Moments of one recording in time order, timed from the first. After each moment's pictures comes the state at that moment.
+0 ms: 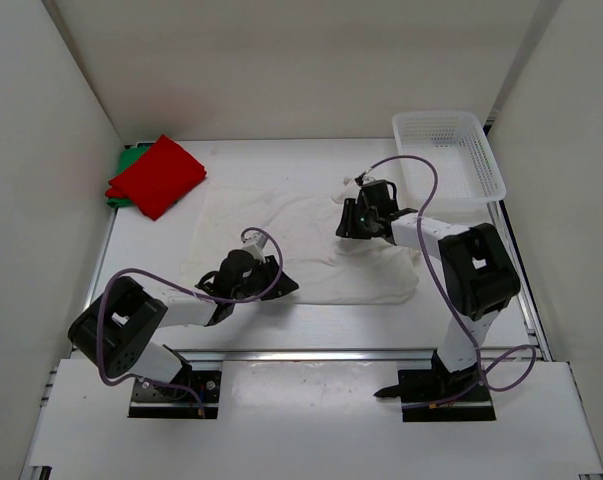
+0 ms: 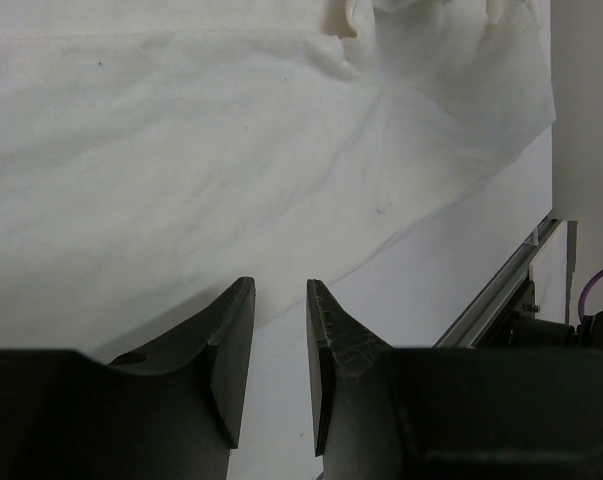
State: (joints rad) left arm -0.66 1.44 0.38 0.54 0.22 -0.81; right arm 0.38 1.79 1.05 -0.05 -0.18 0.41
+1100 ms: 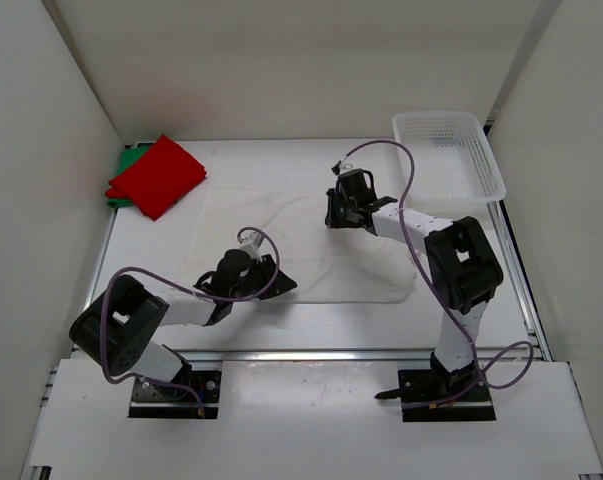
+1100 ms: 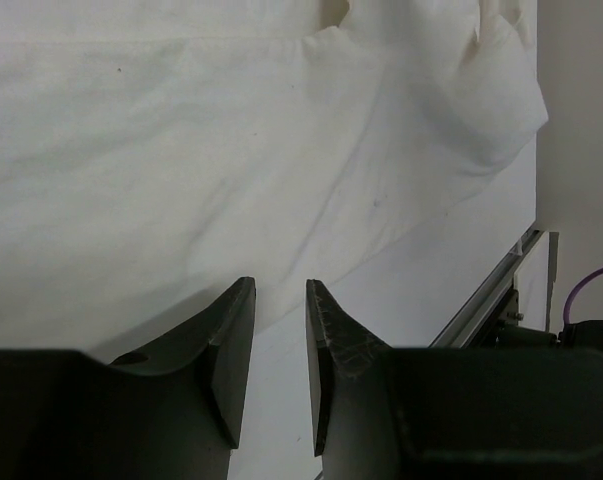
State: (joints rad) left arm -0.63 1.46 0.37 0.58 0.24 -0.85; right arm 0.49 1.89 1.26 -0.12 -0.06 0.33
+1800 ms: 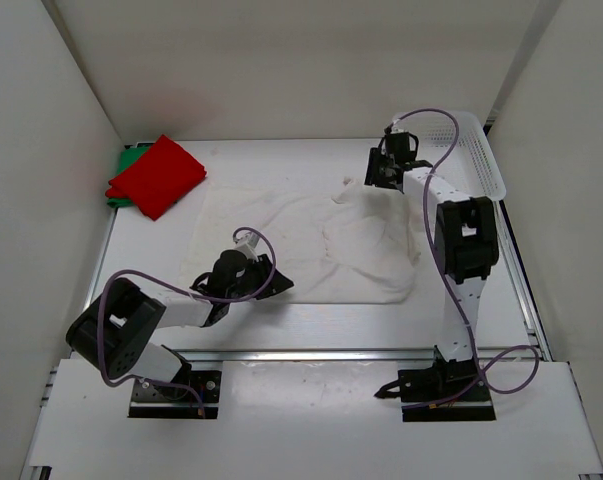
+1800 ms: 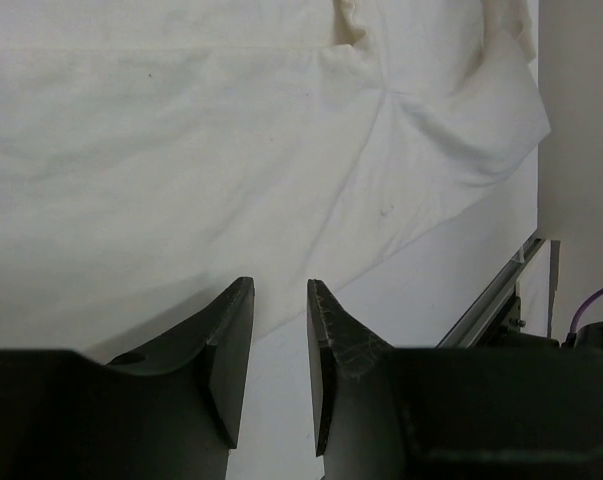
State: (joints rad) left arm -0.60 1.43 0.35 0.58 0.24 -0.84; right arm 0.20 2.07 1.57 -0.21 0.00 0.29
